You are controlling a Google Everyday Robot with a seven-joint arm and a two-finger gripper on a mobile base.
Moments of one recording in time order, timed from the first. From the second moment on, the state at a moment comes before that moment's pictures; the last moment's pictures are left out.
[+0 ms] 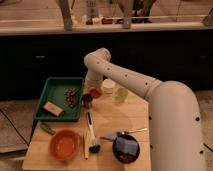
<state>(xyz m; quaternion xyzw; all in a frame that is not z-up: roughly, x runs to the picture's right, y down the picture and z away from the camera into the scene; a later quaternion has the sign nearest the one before) -0.075 0.016 0.847 -0.16 -0.28 -0.60 0.73</state>
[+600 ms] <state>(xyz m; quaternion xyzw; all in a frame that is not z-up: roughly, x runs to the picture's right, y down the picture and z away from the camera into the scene) -0.100 0.017 0.840 -0.15 -0.30 -0.62 0.71</state>
